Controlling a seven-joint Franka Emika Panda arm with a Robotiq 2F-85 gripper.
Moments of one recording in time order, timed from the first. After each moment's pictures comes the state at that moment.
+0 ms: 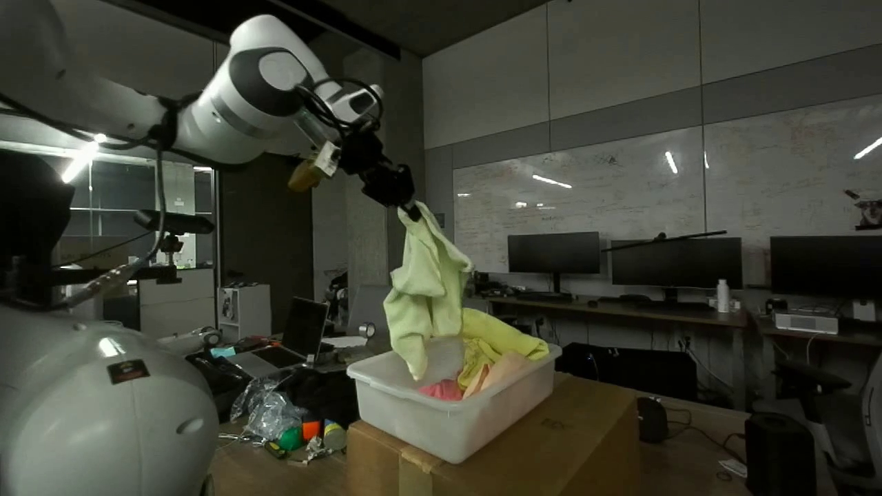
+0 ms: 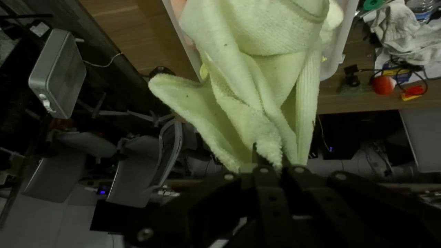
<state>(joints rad) -0.14 -1.04 0.22 -2.59 -0.17 2.28 0.41</state>
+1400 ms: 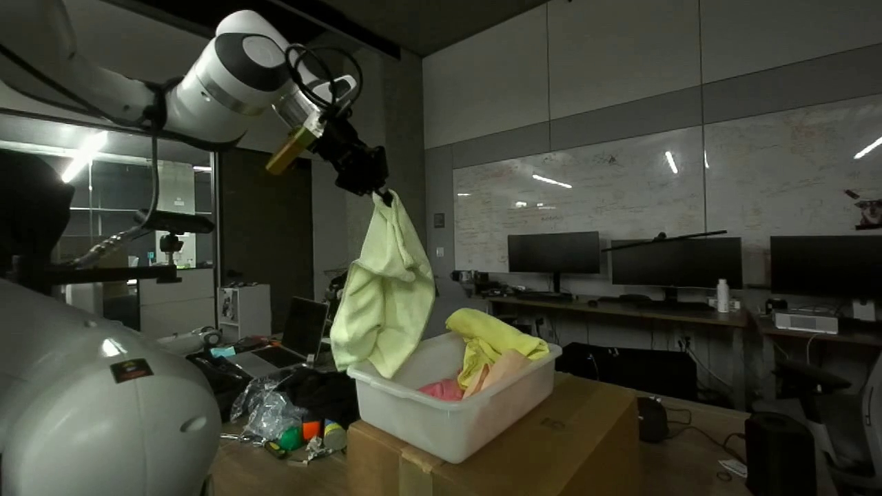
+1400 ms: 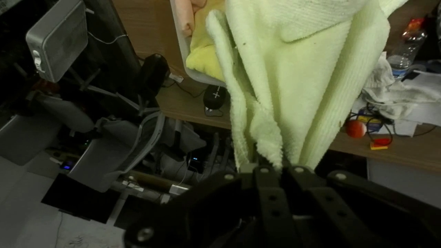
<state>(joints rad) -0.12 -0.93 0.34 -2.40 -0.17 2.11 0.25</state>
